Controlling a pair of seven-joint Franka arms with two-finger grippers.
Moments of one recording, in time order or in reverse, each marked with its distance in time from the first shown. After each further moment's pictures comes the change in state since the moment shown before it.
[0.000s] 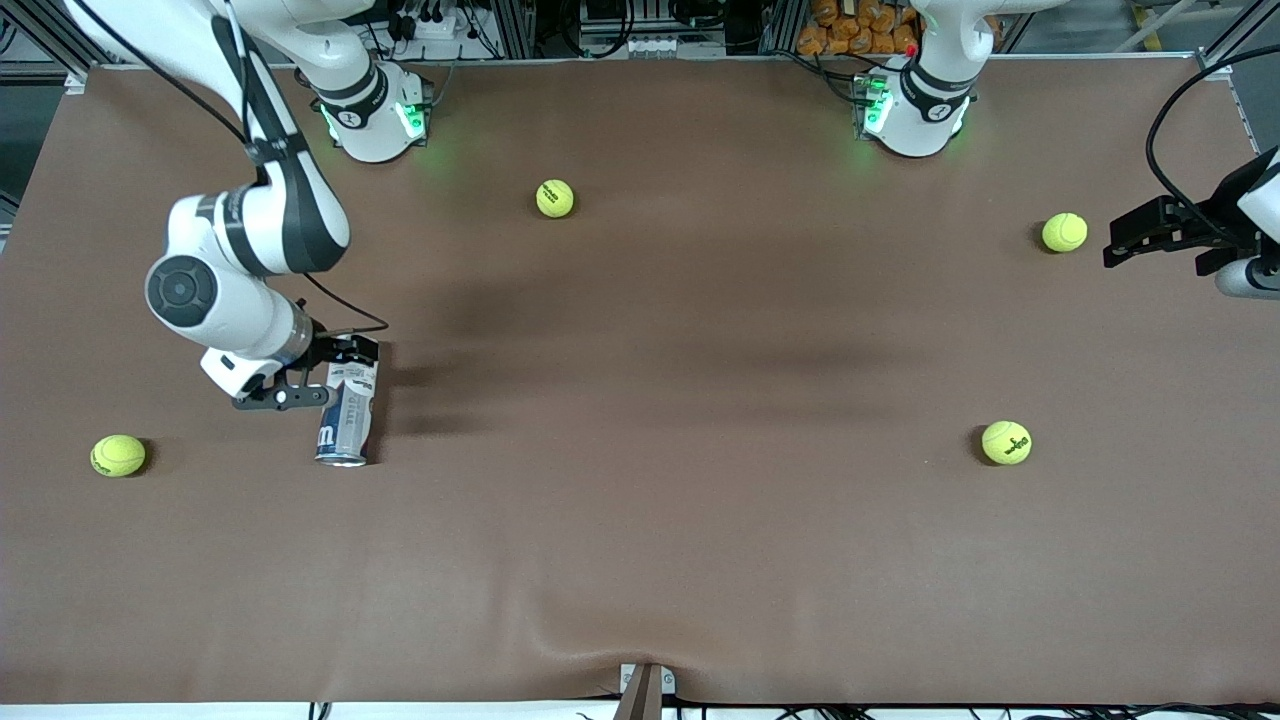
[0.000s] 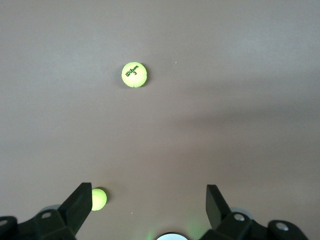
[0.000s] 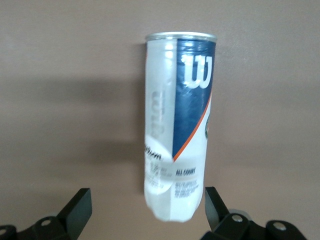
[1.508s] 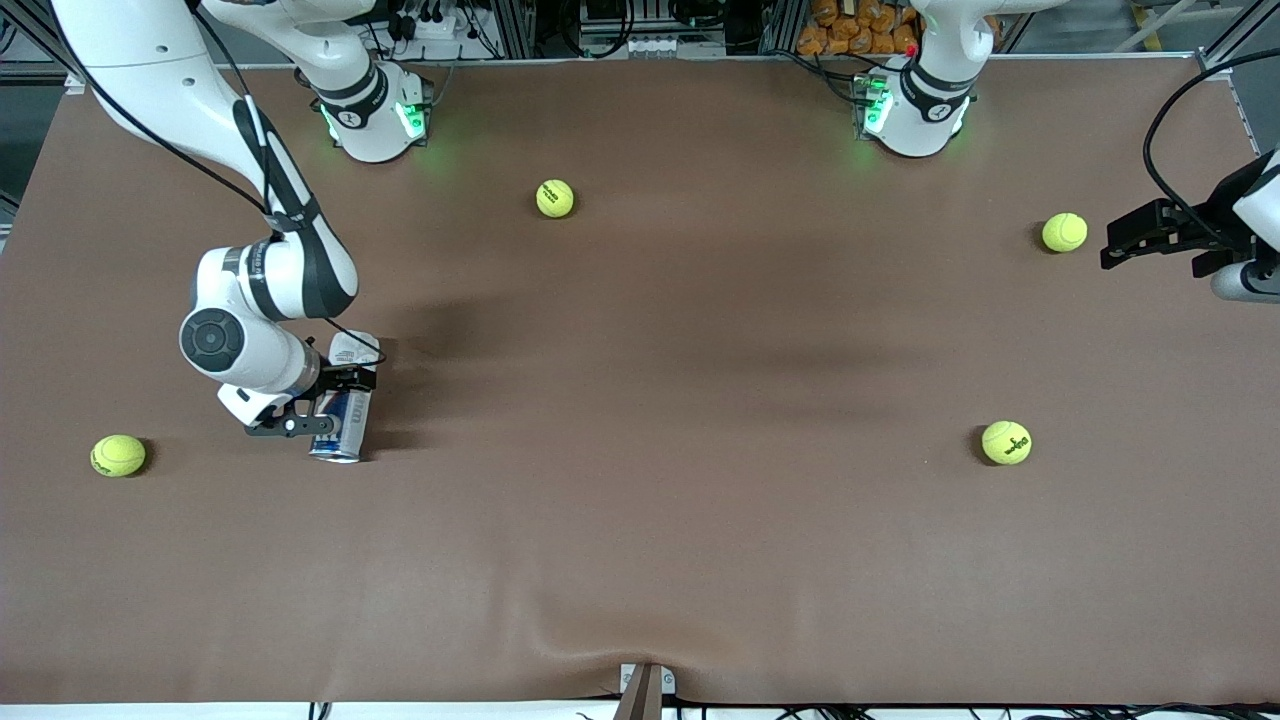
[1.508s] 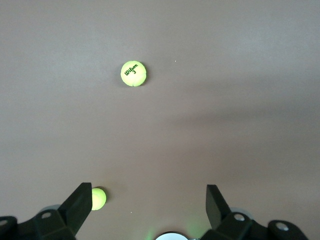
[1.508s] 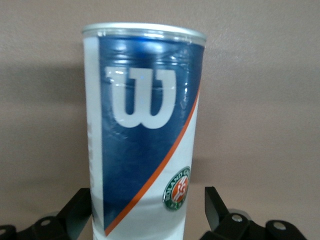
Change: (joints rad) left arm 0.000 0.004 0.000 -0.003 -0.001 0.000 0.000; right arm -0.056 0.175 0.001 0.016 -0.048 0.129 0.002
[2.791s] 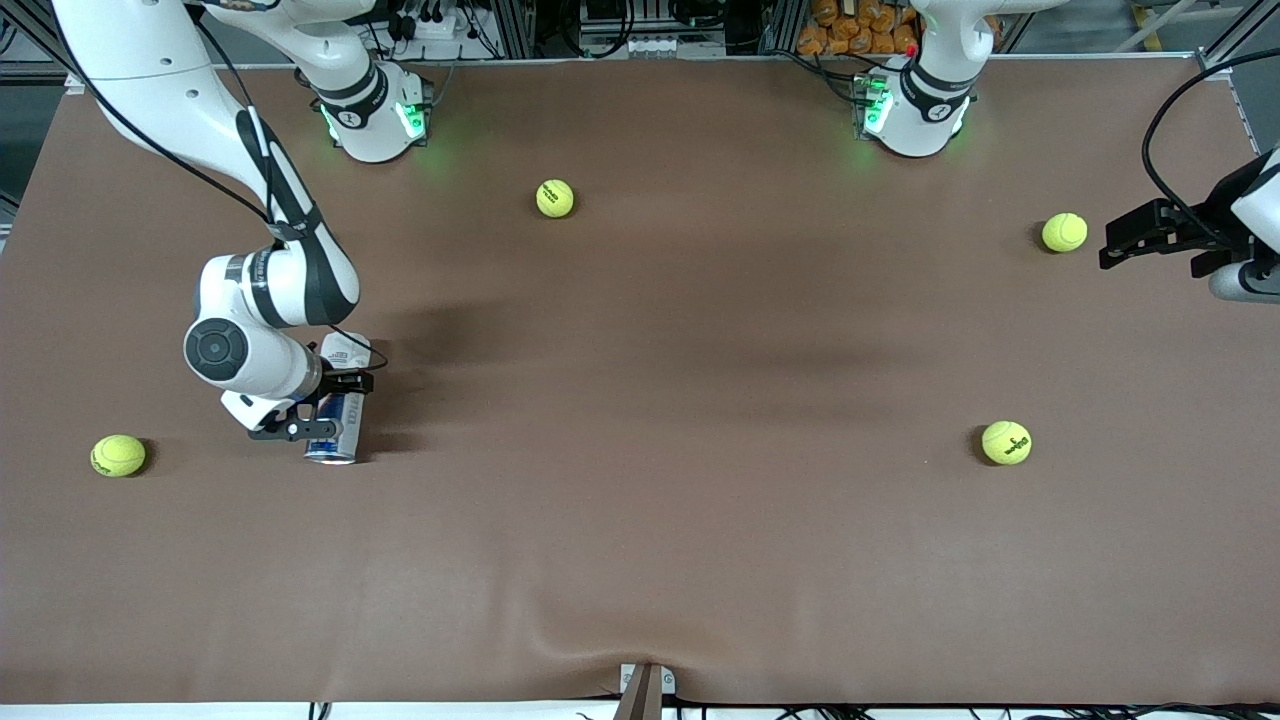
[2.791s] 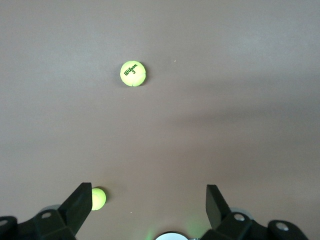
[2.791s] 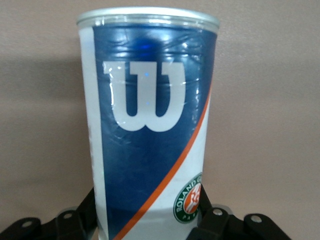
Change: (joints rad) left arm 0.000 0.000 -0.002 -0.001 0.000 0.000 0.000; right arm 0.007 0.021 0.001 0.036 -0.001 -0.036 0.001
